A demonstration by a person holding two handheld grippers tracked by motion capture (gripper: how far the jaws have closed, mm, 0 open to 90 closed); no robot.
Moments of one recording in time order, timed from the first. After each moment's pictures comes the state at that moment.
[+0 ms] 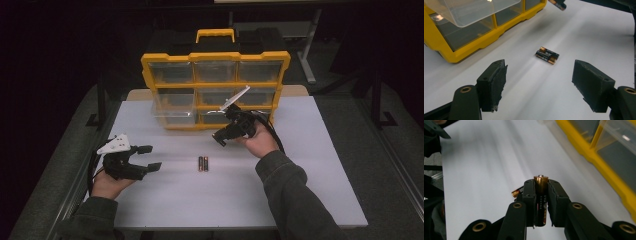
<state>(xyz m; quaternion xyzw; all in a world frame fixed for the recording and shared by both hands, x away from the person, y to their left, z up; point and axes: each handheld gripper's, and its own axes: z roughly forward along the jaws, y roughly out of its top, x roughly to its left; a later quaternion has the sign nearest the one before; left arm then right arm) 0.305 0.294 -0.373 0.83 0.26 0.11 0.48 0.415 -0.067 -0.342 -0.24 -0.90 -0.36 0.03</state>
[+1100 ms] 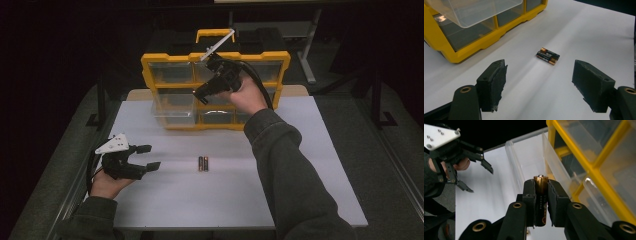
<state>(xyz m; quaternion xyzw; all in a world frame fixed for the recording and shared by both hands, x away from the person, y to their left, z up) 0.306 0.297 -0.373 0.83 0.26 0.11 0.49 0.456 -0.026 -0.220 -0.18 -0.90 -0.39 -0.02</state>
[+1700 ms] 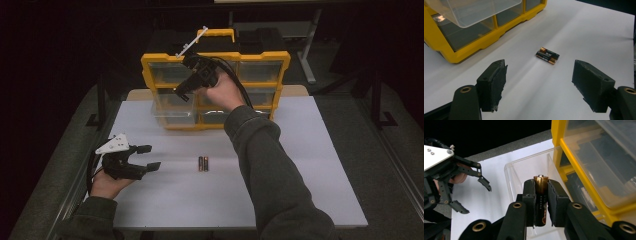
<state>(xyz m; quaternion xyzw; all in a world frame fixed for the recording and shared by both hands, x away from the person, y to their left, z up) 0.306 0.296 -0.373 0.83 0.26 0.11 0.48 0.474 0.028 -0.223 -0.17 -0.91 -0.39 -0.01</state>
